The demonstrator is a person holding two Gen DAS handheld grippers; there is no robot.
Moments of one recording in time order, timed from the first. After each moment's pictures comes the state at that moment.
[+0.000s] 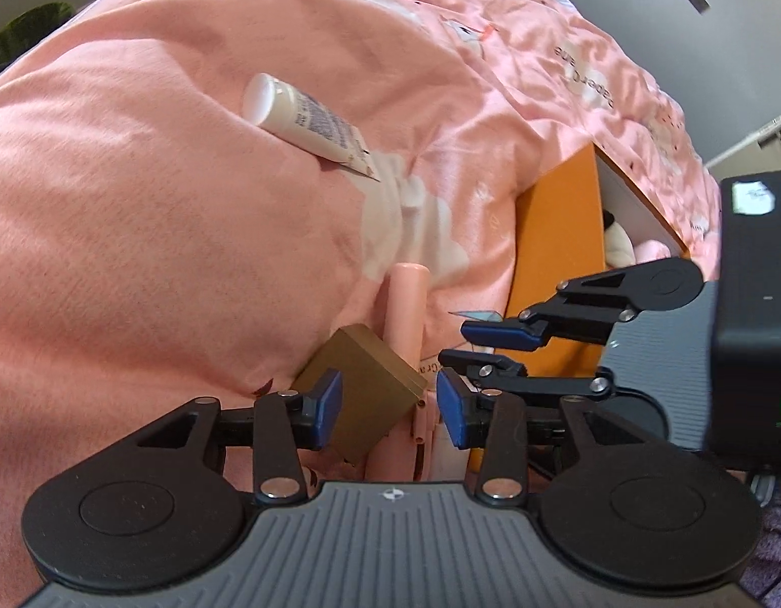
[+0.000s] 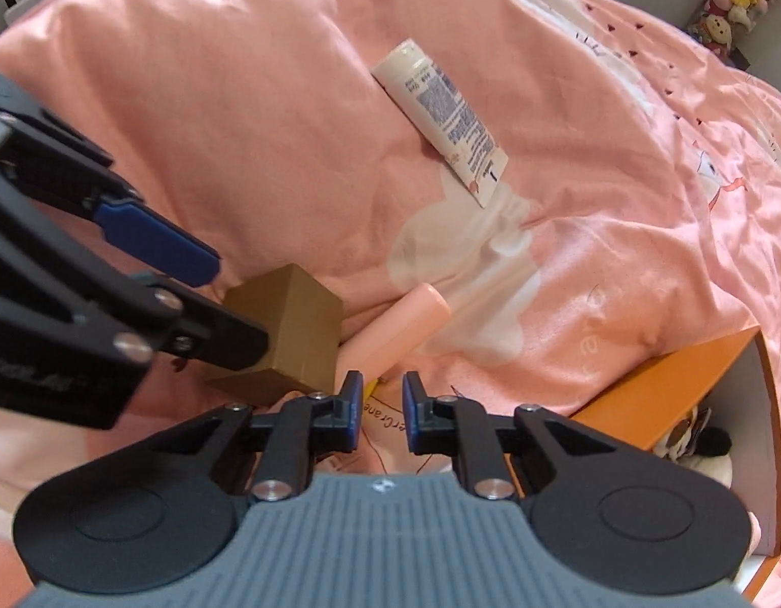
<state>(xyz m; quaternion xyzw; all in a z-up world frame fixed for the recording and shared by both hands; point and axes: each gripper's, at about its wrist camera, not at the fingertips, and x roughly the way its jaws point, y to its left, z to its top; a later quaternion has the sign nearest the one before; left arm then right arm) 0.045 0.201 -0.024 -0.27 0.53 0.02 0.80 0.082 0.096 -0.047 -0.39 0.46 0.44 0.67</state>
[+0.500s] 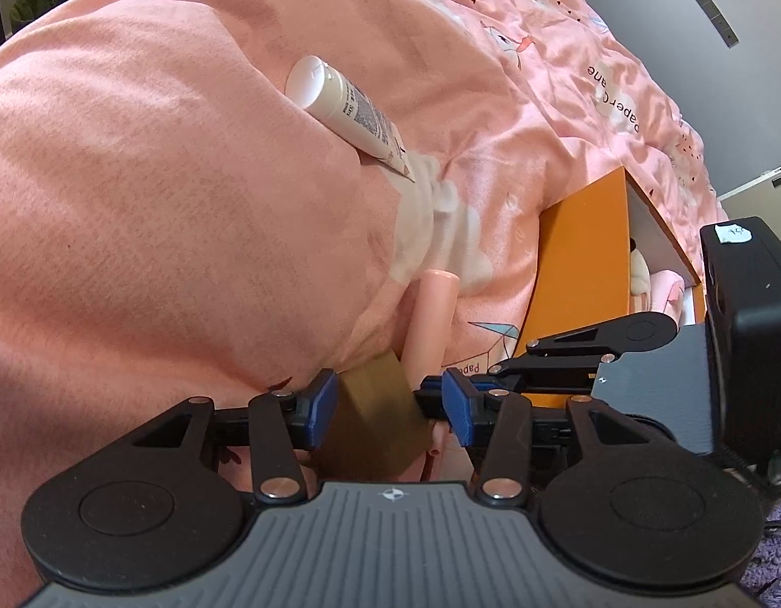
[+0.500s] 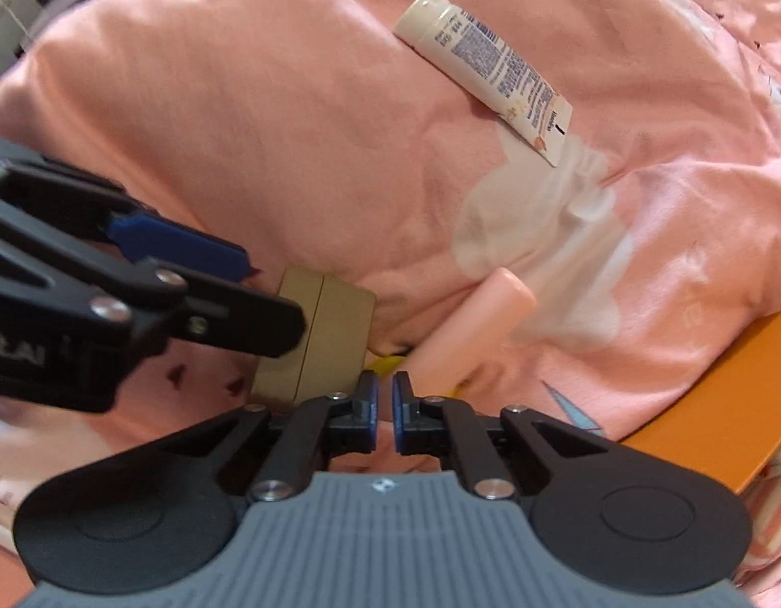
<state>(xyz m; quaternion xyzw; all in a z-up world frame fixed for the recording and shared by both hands) 0.045 0.214 -0.036 -0.31 0.53 0.04 0.79 0.102 0.090 -0.063 -0.26 0.55 0.49 0.63</state>
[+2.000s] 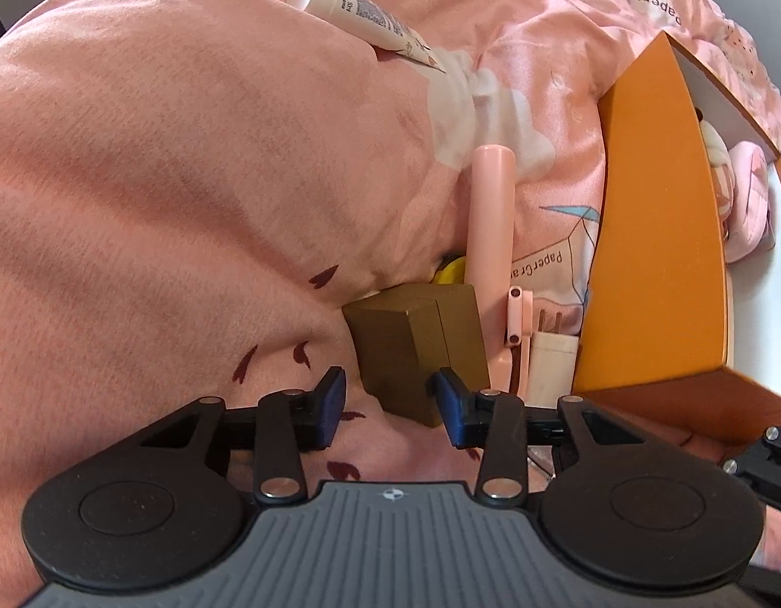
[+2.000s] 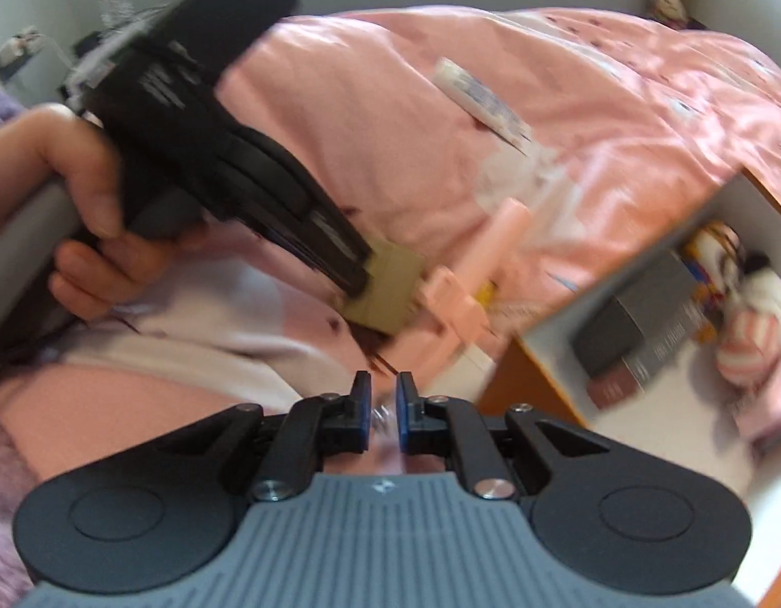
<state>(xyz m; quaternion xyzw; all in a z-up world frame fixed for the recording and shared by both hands) 0.015 0.167 -0.063 -0.17 0.60 0.09 0.78 -0.010 -0.024 -0.020 -0.23 0.44 0.44 0.74</state>
